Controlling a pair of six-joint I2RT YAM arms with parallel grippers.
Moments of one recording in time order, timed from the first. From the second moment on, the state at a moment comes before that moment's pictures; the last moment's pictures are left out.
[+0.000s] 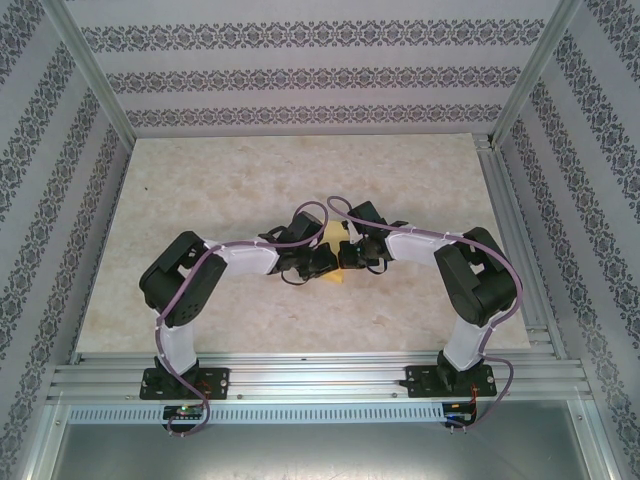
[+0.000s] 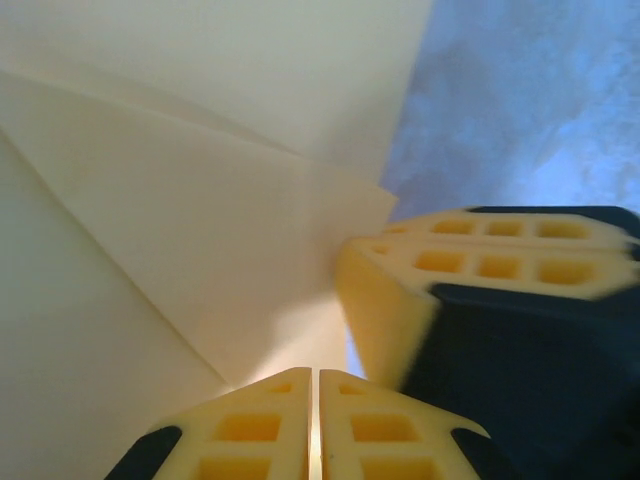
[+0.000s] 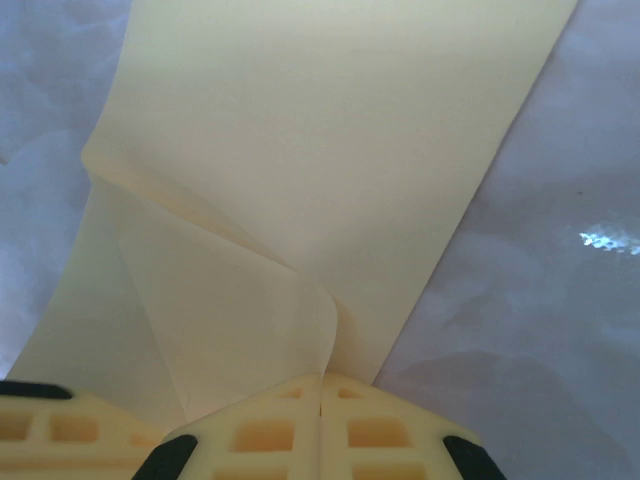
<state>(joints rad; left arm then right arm) -0.73 1.88 1.05 -0.08 0.38 -1.03 0.54 1.79 0.97 -0.32 -0.25 0.39</state>
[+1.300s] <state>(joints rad) -0.79 1.89 0.98 -0.02 0.33 -1.07 0.54 1.80 0.99 -0.32 -0.26 0.39</state>
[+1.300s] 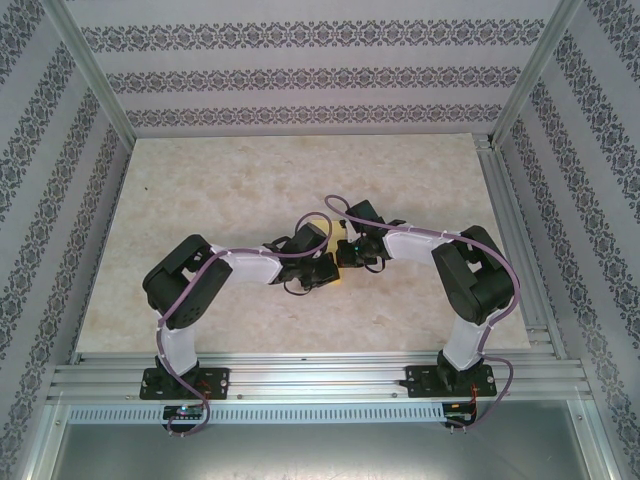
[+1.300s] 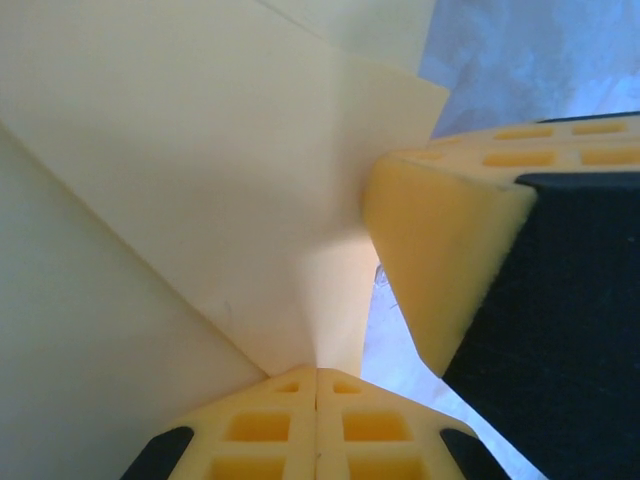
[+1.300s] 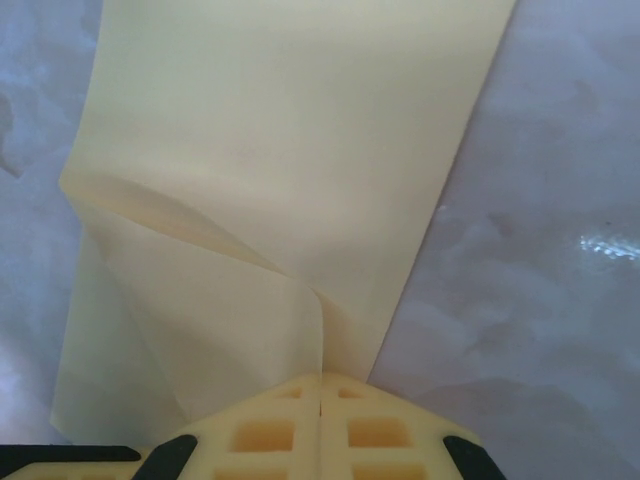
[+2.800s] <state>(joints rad) -0.80 1.89 0.97 0.03 0.33 -1.08 0.54 1.81 1.00 -0.34 -0.25 0.40</state>
